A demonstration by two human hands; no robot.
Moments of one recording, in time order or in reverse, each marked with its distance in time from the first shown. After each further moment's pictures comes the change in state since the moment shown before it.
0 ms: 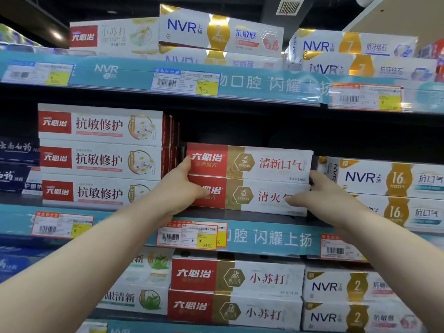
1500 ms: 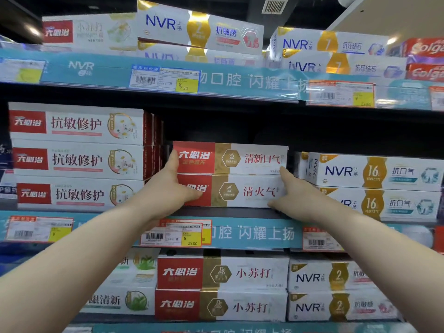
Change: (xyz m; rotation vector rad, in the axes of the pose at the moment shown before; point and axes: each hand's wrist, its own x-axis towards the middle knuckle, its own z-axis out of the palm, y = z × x) left_hand -0.007 0.003 0.005 0.056 -0.037 0.060; right_hand 0.005 -0.007 0.004 -0.624 -0.059 0.009
